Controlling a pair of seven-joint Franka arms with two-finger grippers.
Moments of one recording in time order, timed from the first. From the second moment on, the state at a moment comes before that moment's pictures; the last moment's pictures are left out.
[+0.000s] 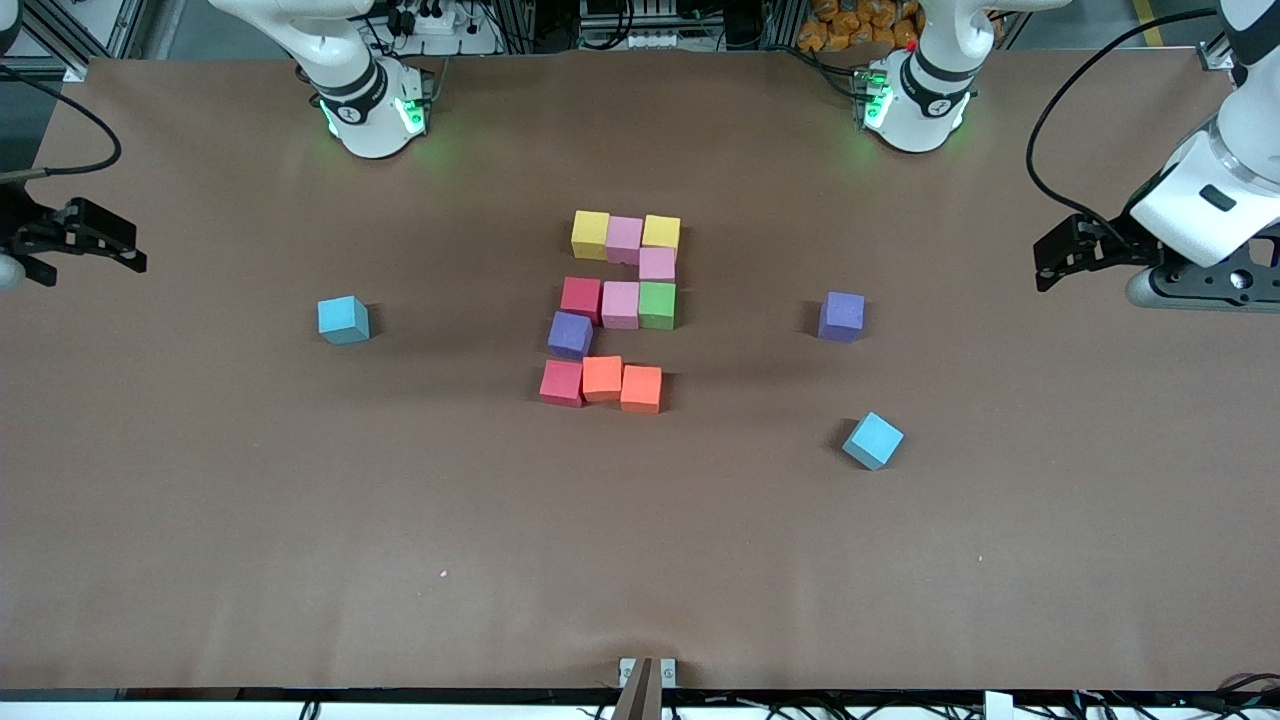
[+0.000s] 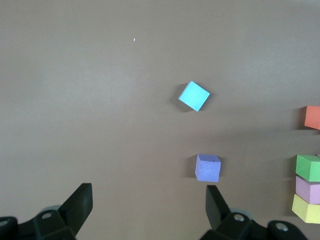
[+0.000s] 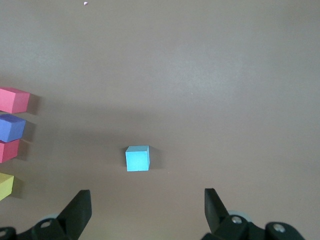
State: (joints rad) left arm -0.10 0.06 -0.06 -1.50 0.02 1.58 -0.07; right arm -0.04 0.00 -0.03 -1.59 0.00 1.56 -0.23
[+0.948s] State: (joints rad) left arm -0.11 0.06 -0.05 -1.50 -0.01 1.57 -0.12; right arm -0.04 -0.01 -0.03 -1.59 0.00 1.57 -0.21
